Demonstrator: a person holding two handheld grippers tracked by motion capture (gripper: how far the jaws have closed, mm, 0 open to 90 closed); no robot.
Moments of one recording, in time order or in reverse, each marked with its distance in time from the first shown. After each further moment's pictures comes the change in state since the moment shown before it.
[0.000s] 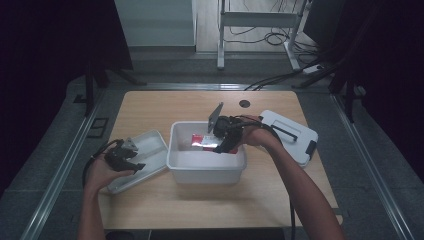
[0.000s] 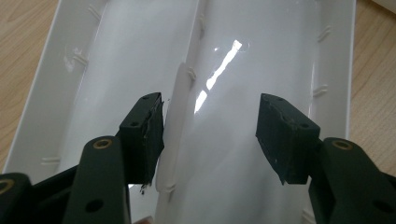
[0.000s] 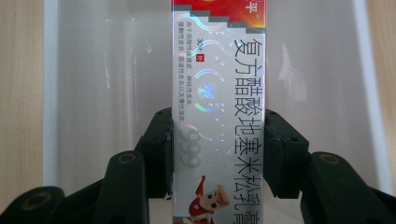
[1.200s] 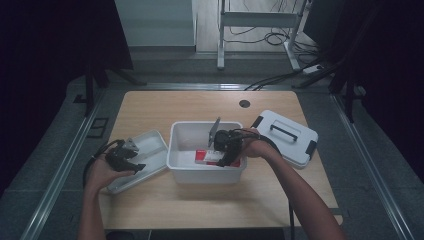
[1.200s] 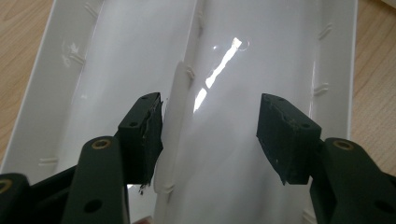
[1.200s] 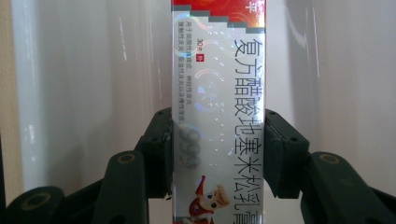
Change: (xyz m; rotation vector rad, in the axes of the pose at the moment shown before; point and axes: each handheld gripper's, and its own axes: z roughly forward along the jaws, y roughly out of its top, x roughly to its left) left arm -0.001 0.001 0.002 0.011 -0.001 0.007; right arm 0.016 -0.016 0.035 0.102 0.069 0.028
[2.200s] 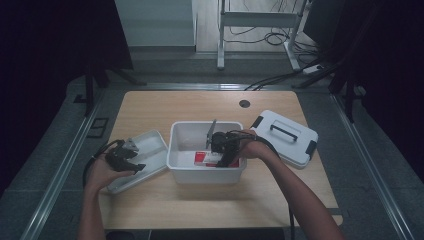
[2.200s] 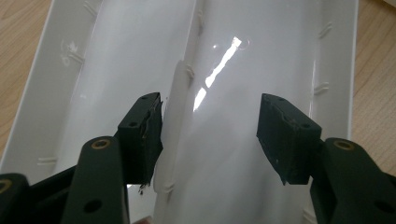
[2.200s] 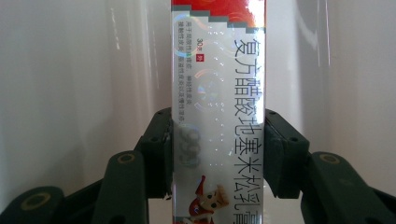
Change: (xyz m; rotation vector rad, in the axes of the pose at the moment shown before) left arm 0.000 -0.001 0.000 0.000 -0.001 -0.005; right arm -0.001 0.005 0.012 0.047 0.007 0.014
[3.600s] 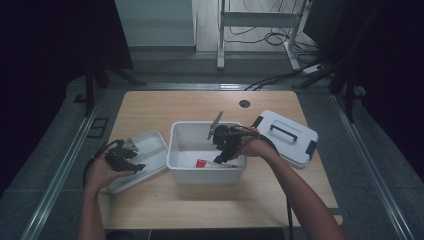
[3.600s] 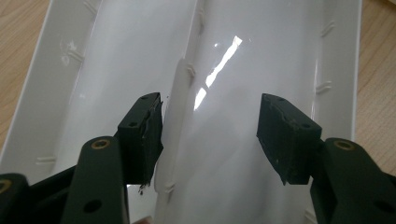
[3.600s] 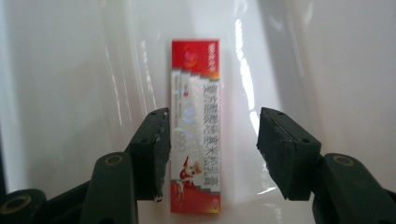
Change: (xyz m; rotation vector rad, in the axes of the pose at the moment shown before) left arm 0.001 -0.001 0.001 -0.001 -0.003 0.000; right arm -0.007 -0.004 -0.018 -0.122 -0.019 0.128
